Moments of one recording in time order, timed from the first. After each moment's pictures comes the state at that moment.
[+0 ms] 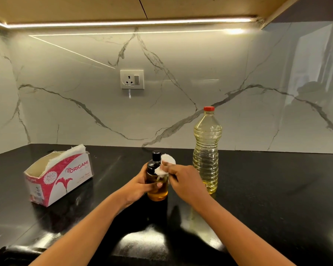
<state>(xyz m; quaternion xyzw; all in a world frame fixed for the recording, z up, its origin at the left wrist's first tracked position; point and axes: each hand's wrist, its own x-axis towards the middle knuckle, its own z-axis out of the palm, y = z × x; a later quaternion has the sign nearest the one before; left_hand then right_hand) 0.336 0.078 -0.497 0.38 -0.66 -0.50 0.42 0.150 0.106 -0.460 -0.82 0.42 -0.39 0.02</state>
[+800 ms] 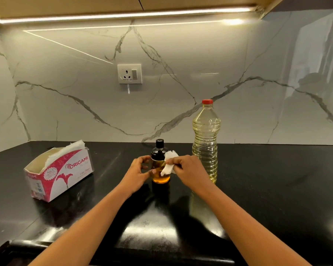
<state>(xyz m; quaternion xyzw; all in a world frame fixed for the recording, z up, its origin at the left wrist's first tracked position) 0.339 0.059 -0.498 0.55 -0.67 -0.25 0.43 0.139 0.097 -0.454 -0.80 0.46 -0.38 0.06</state>
